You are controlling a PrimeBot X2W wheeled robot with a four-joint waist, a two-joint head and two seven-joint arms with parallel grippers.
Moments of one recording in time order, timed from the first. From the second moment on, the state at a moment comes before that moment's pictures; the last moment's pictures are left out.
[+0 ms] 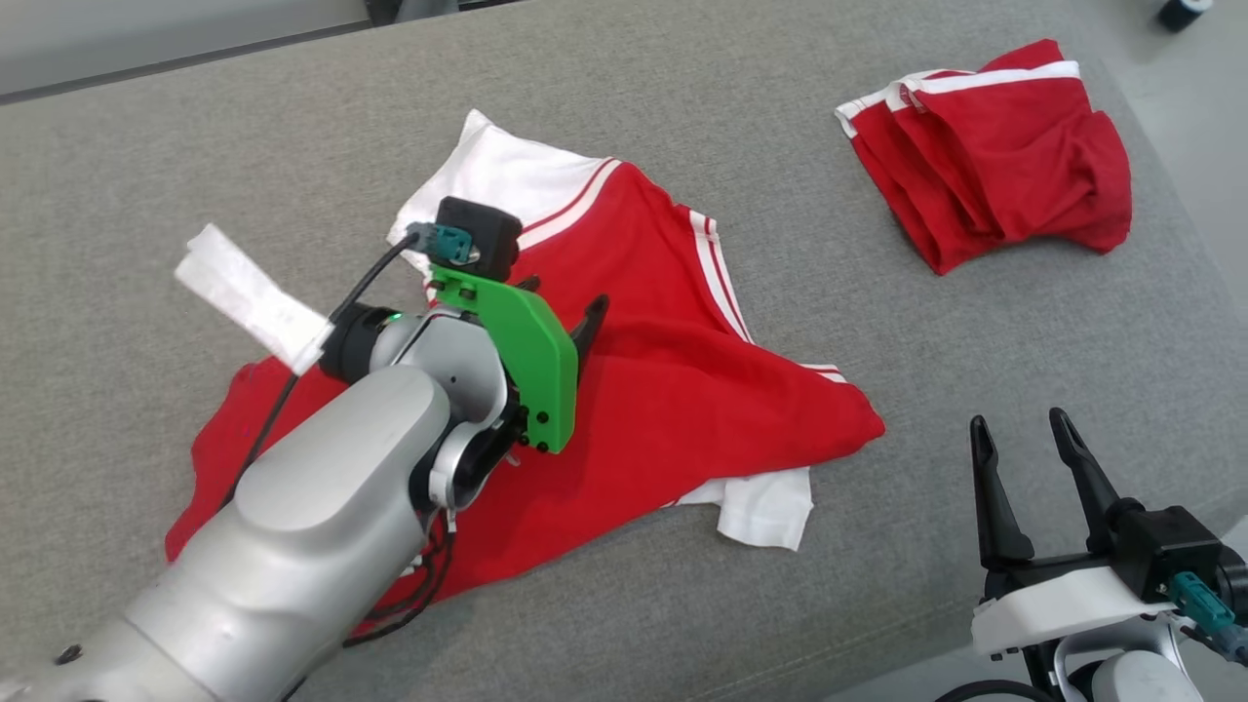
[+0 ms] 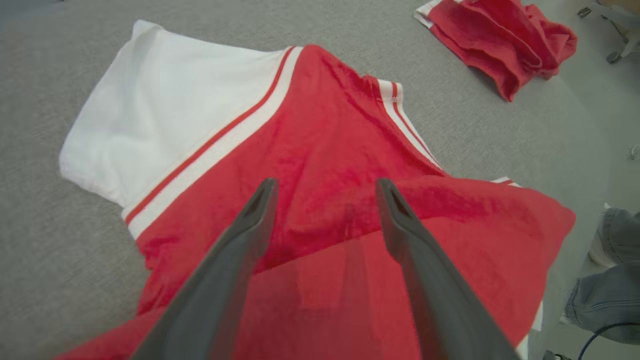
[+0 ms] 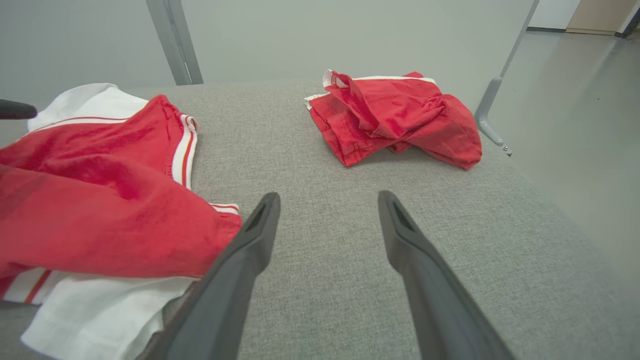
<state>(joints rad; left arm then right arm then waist) -0.86 0.31 -1.01 0.38 -1.00 0.19 0.30 0.01 -0.06 -0.06 0.08 0.09 0.13 -0.26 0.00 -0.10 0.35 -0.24</state>
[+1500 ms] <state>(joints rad) -1.10 0.10 -0.97 1.16 -0.91 0.16 -0.22 -0.02 -0.05 -0.04 0.10 0.10 0.13 -0.26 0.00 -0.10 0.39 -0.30</state>
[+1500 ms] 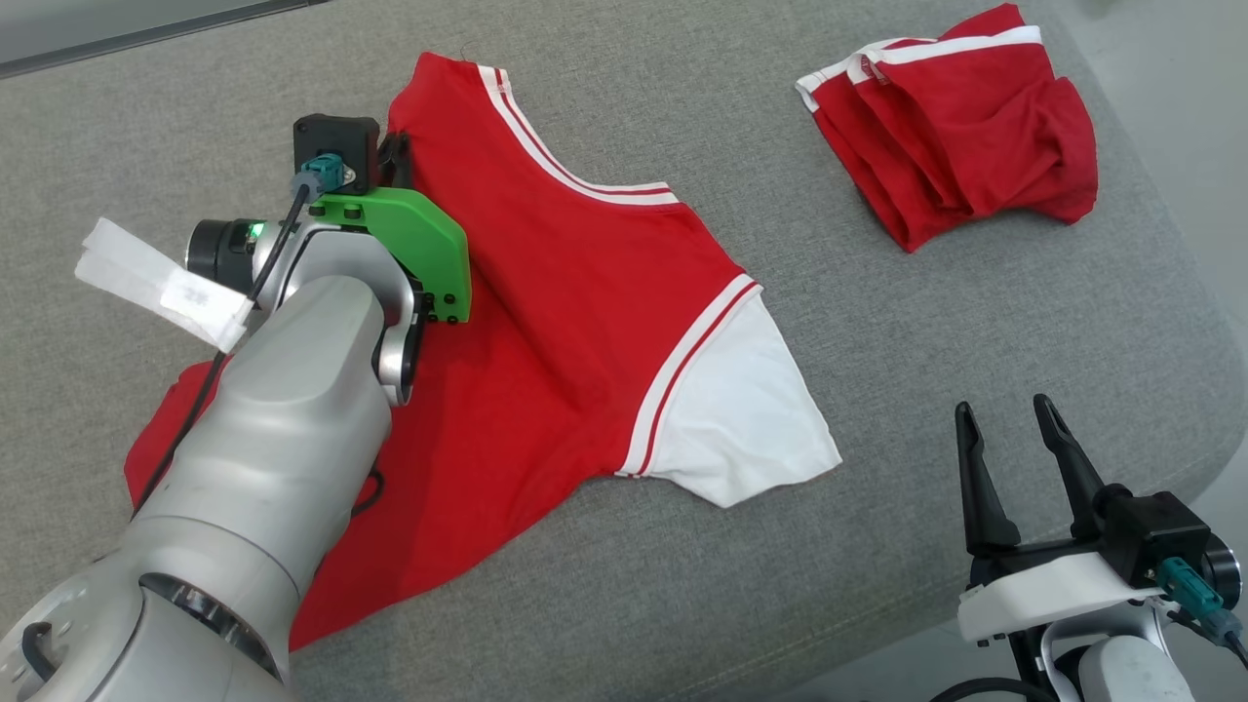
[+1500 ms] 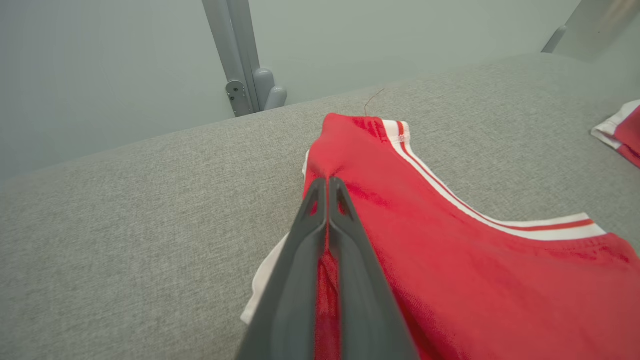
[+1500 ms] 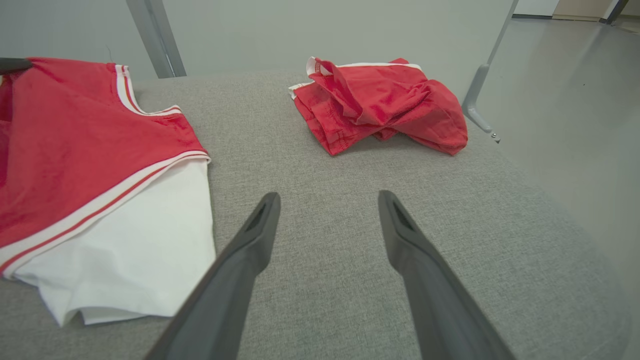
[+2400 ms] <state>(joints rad) -0.22 0.38 -0.59 0.23 -0.56 0.26 -0.26 0.11 -0.06 -0.18 0.03 0.05 0.13 -0.26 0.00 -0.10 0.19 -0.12</state>
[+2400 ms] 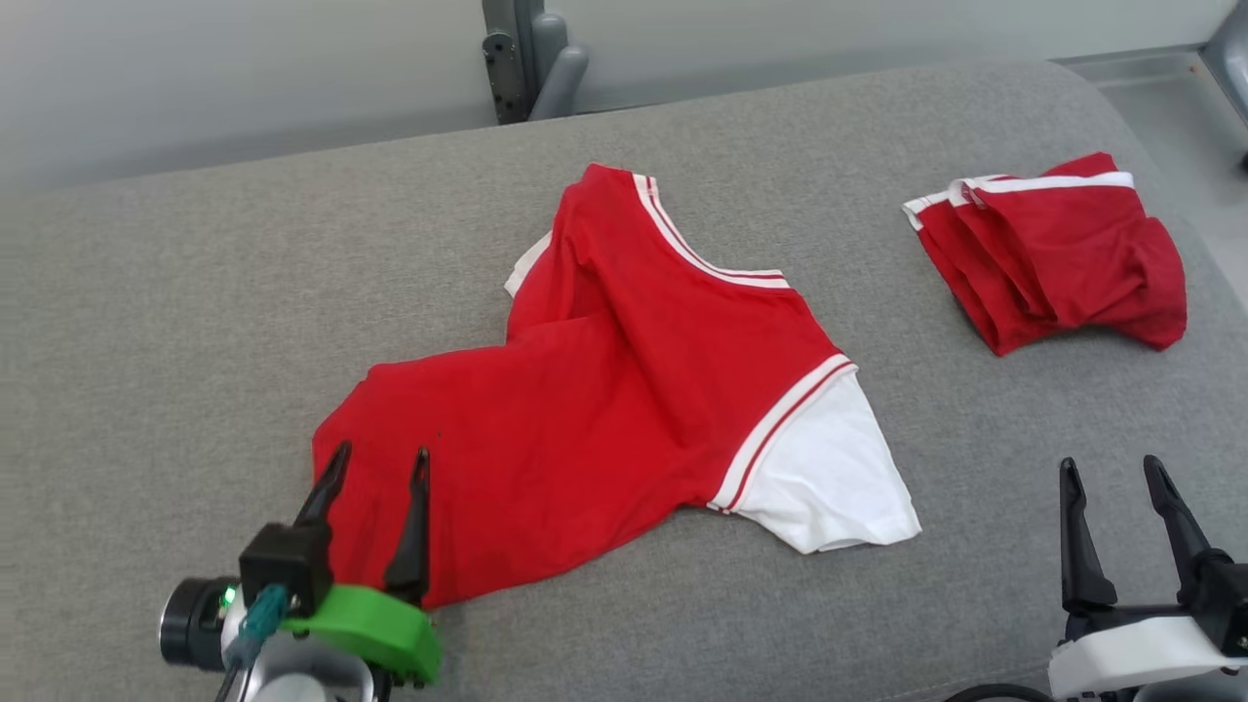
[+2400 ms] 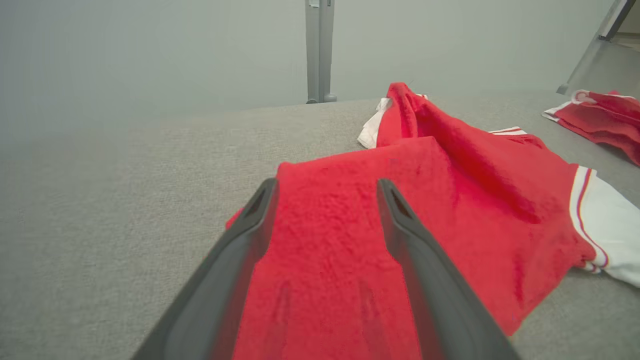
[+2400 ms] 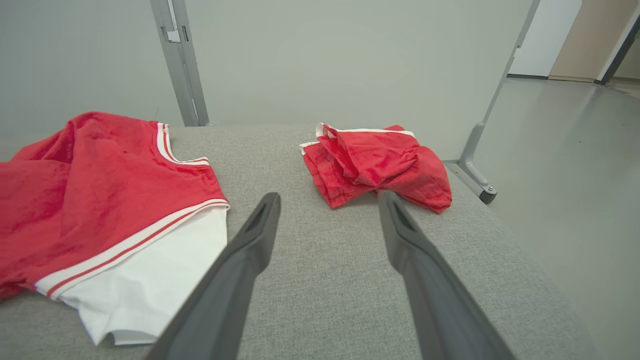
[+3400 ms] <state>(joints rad) 0.19 0.13 0.02 0.17 -0.25 -0.11 -0.26 0.16 -0.08 -0.12 0.12 0.06 0.13 -0.26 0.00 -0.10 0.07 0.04</state>
